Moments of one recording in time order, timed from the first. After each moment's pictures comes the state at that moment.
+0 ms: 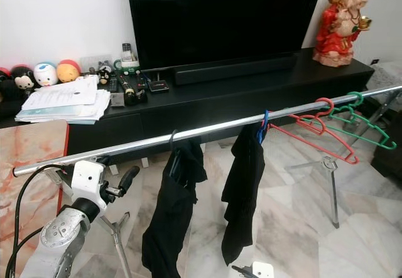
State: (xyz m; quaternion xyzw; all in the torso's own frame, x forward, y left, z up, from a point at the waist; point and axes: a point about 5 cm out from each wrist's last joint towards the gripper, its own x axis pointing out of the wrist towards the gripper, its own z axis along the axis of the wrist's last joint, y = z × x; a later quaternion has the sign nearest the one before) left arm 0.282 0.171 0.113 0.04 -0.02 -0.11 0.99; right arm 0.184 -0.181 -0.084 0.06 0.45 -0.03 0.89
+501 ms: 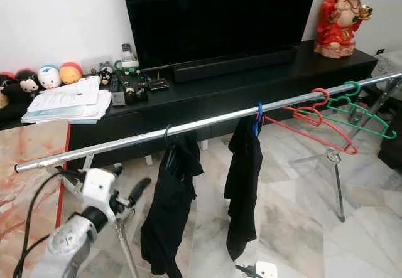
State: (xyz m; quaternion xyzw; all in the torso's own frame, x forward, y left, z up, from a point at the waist) left arm 0.271 0.157 0.092 0.04 0.02 -0.15 0.99; right arm 0.184 -0.185 -0.084 0.06 0.45 -0.03 0.89
